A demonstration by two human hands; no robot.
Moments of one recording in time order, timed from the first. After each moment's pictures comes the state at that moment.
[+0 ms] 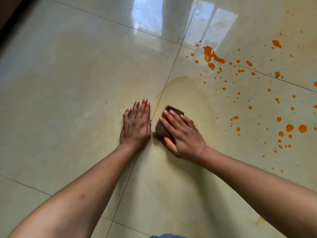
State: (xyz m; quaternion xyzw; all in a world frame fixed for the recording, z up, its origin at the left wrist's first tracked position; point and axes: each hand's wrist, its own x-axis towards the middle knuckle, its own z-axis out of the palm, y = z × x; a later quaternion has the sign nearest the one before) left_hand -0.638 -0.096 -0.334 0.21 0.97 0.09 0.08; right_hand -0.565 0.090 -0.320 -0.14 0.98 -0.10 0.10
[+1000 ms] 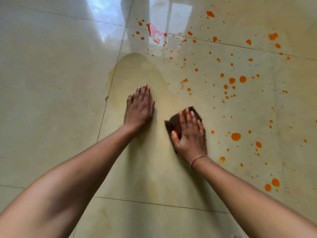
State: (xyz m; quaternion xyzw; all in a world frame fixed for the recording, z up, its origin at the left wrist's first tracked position) left_hand -0.561 0.016 -0.331 0.29 0.94 0.13 0.12; right_hand -0.388 0.138 -0.318 0.22 0.96 -0.12 0.07
